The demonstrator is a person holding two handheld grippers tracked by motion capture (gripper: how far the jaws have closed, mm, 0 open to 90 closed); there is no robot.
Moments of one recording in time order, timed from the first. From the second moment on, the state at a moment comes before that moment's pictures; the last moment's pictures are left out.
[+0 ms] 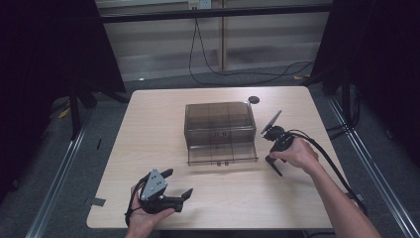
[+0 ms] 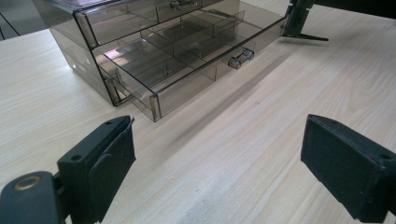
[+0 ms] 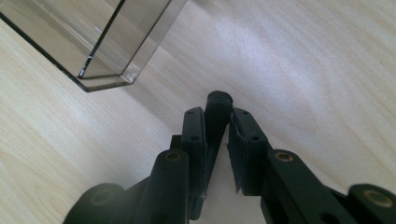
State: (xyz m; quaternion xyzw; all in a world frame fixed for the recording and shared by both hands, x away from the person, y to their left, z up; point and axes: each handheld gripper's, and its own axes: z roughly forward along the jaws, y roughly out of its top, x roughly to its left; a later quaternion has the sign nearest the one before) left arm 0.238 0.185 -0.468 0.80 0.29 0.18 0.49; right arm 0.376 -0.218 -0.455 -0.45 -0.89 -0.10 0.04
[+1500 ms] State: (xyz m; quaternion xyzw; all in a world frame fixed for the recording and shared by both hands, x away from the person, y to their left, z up) left arm 0.241 0.187 -0.469 0.80 0.29 0.19 0.49; right arm 0.365 -0.216 -0.405 -0.40 -0.91 -0.12 0.01
